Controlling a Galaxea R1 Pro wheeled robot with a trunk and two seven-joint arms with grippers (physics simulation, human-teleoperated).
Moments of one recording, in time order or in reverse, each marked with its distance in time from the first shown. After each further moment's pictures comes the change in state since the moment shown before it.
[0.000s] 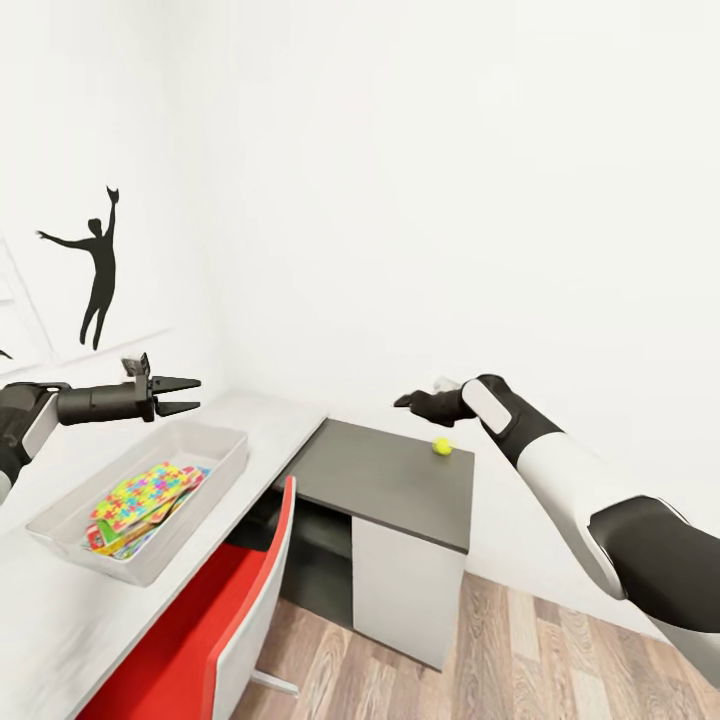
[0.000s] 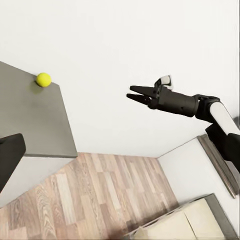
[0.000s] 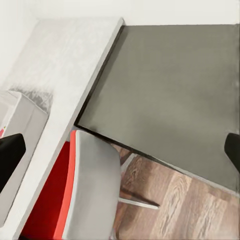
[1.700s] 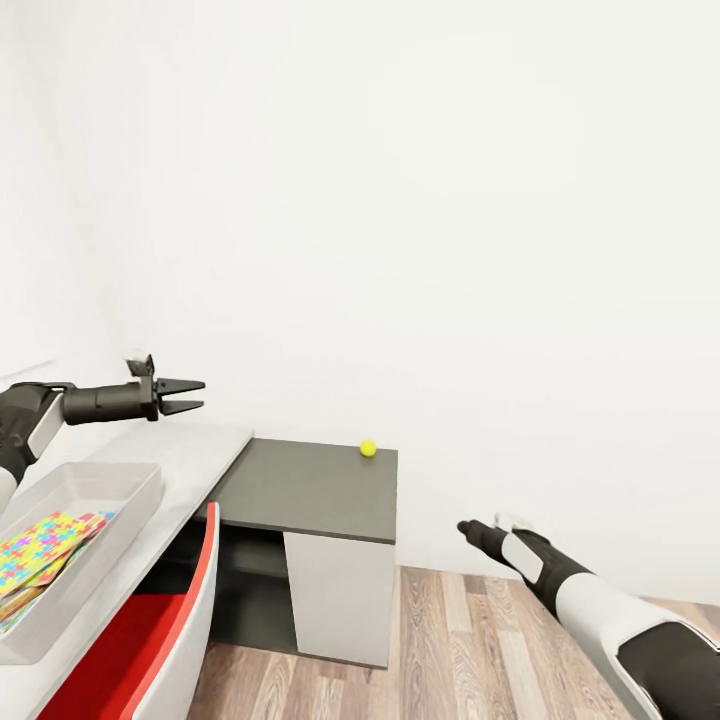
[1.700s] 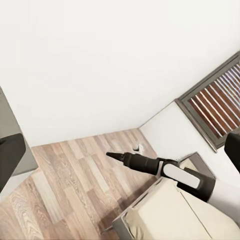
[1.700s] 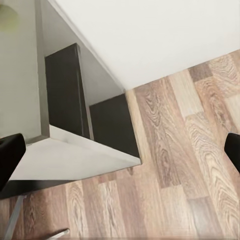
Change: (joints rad) left arm 0.000 -0.012 -0.003 -0.001 -0.004 -0.048 0.011; right arm 0.392 -0.084 0.004 0.249 0.000 -0.527 0.003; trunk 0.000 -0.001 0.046
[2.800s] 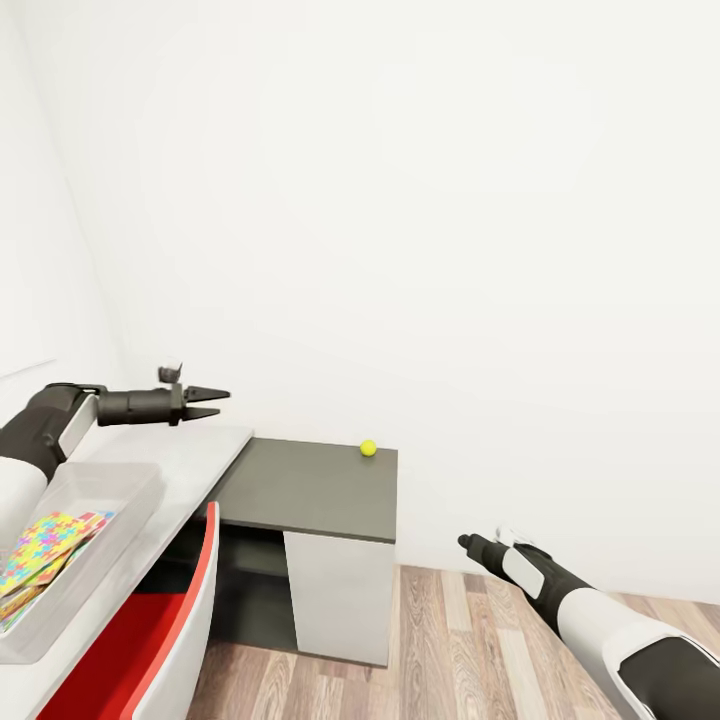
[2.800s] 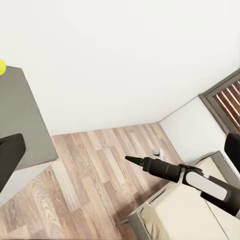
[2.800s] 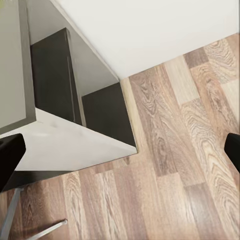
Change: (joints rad) left arm 0.002 -0.069 -0.005 0.001 -0.008 0.001 0.162; right arm 0.039 0.005 -0.007 0.006 -0.009 -0.009 -0.002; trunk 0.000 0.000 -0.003
